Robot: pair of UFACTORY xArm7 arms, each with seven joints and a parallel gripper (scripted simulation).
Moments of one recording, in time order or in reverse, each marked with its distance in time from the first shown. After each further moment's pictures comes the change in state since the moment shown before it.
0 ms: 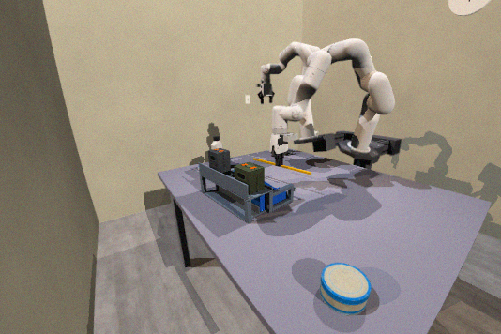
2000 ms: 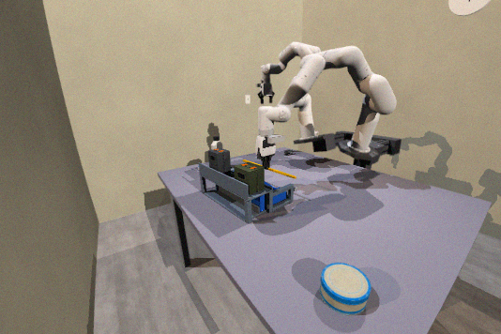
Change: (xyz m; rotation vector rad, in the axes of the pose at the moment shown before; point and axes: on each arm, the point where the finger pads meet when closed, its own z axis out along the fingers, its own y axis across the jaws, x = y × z) left arm -0.022 0.079 -0.001 0.000 -0.001 0.081; right arm 0.000 0.000 0.000 0.000 0.000 0.000
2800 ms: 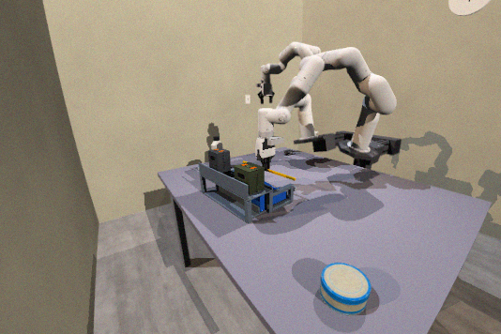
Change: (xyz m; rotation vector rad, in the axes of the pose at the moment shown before) left arm -0.001 0.001 0.009 0.000 0.000 0.001; right arm 0.000 0.000 0.000 0.000 0.000 0.000
